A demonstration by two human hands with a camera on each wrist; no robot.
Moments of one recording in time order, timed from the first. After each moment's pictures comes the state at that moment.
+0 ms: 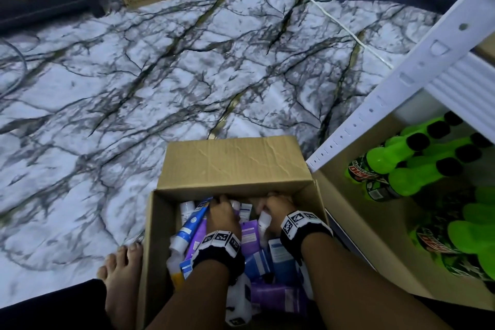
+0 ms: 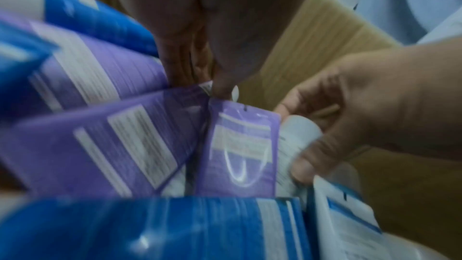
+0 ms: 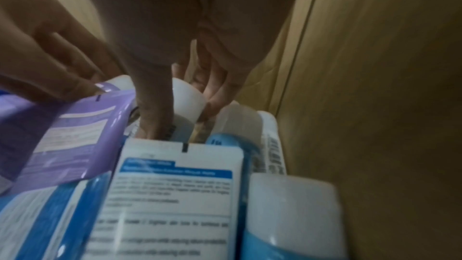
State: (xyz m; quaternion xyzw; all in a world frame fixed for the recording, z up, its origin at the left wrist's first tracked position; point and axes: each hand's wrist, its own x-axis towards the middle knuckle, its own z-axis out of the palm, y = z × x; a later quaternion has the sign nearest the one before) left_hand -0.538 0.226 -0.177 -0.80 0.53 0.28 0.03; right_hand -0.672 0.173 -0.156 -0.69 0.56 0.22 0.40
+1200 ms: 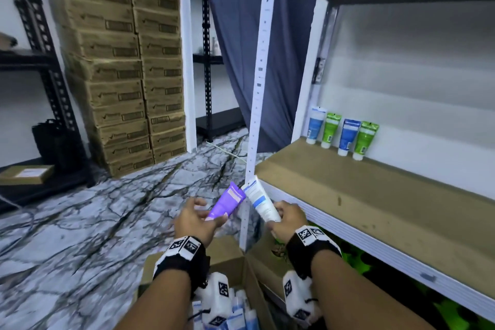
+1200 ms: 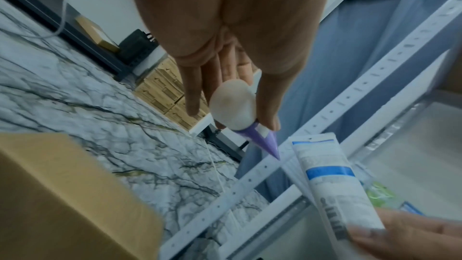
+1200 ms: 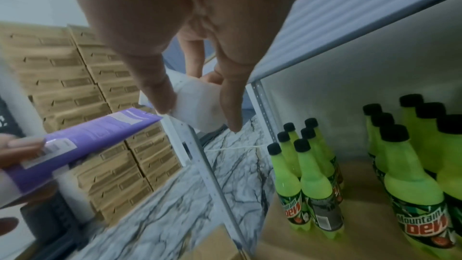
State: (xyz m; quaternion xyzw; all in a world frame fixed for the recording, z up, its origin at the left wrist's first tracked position) left_hand -0.568 0.269 0.141 -0.65 0.50 0.32 -0.47; right_hand -0.790 0.274 0.152 -0.61 0.70 -0.30 0.20
